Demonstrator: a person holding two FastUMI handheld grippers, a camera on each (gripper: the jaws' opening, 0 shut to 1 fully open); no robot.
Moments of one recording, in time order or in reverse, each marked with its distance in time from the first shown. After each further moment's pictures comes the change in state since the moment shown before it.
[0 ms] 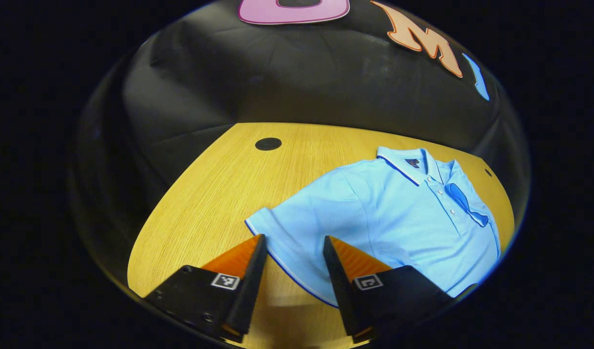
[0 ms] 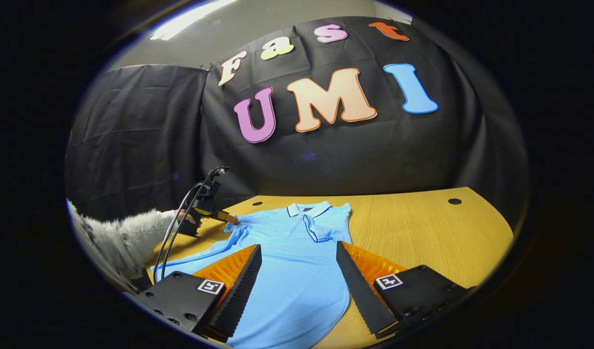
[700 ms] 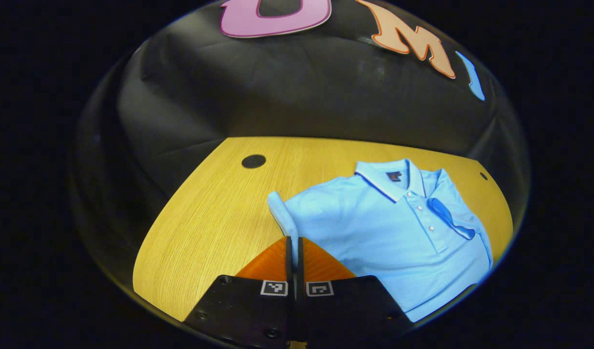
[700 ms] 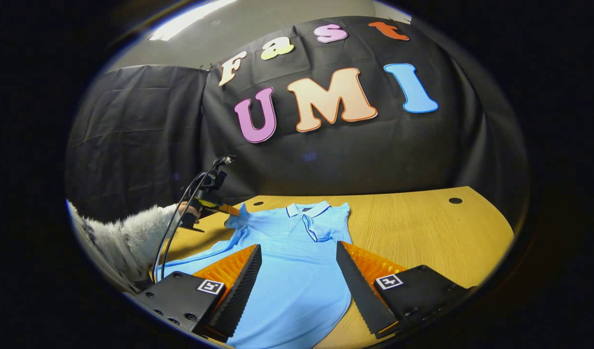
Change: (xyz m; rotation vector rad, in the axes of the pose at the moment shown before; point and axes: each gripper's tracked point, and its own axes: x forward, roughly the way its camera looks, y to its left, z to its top) left arm -0.023 -0.054 0.055 0.044 -0.082 0.002; right arm -0.002 -0.003 0.002 -0.004 0.003 0.006
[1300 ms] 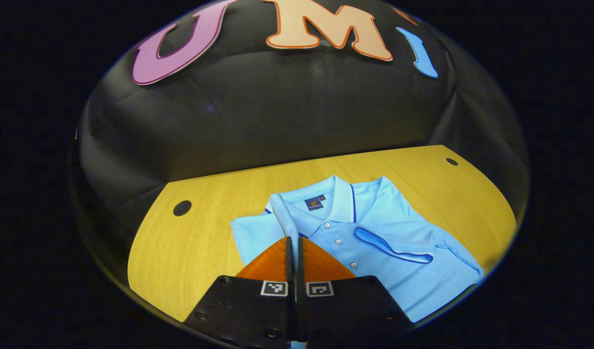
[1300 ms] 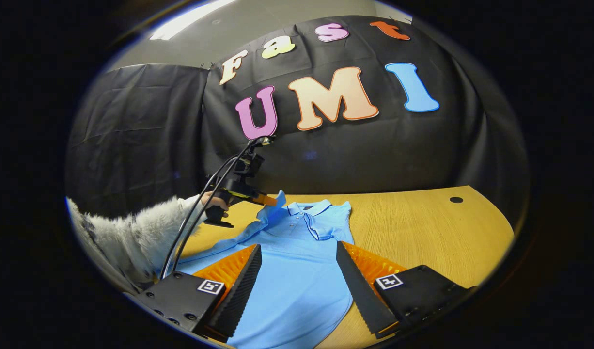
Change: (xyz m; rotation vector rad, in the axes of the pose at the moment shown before) left arm 0.036 -0.145 0.027 0.177 -0.021 -0.152; right arm 0.000 0.006 -0.005 -0.008 0.014 0.001
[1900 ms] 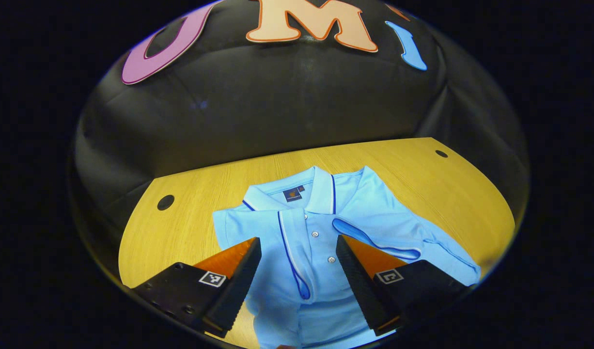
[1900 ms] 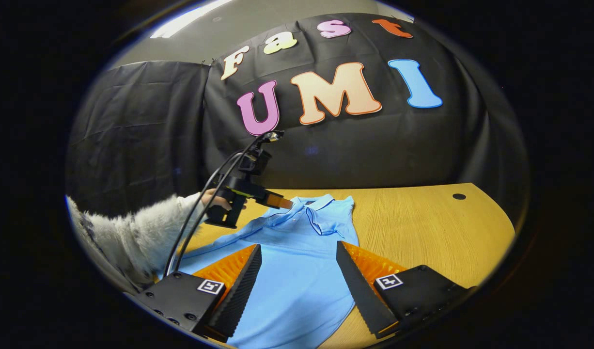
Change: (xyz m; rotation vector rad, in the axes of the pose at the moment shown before) left arm -0.030 -0.017 -0.023 0.010 0.015 -0.034; right arm 0.002 0.005 -0.009 0.002 0.027 0.004
